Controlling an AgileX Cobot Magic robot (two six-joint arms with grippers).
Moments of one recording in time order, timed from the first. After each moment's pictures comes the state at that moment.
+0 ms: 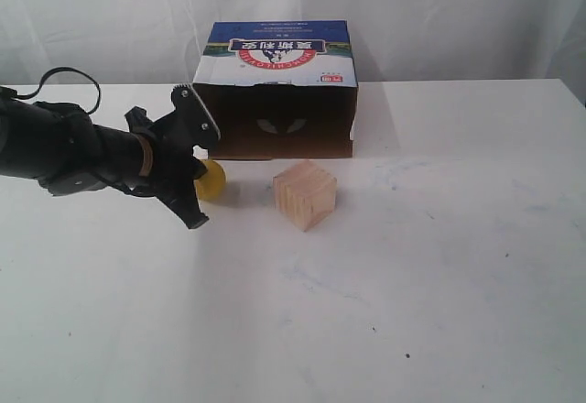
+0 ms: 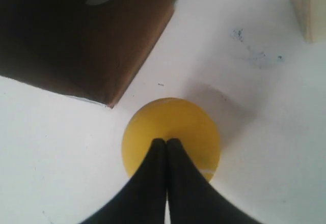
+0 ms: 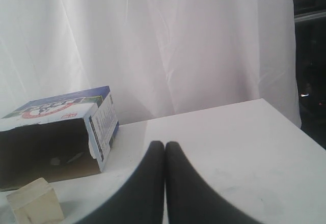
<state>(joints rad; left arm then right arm) -0.31 1.89 -1.04 0.79 -0.08 -0.11 0.01 0.03 0.00 0.01 0.00 0.20</state>
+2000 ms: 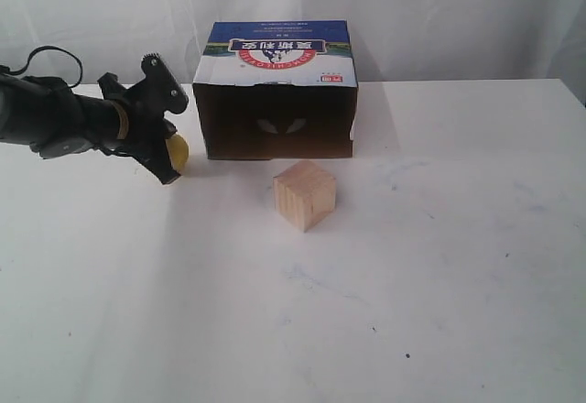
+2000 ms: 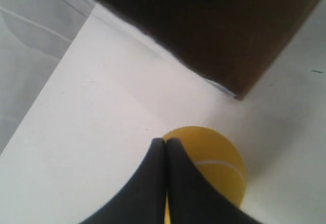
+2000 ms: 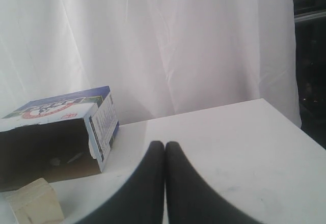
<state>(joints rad) -0.15 2.03 -1.24 0.90 -0.10 -0.11 0.01 0.03 0.00 0.01 0.00 0.20</state>
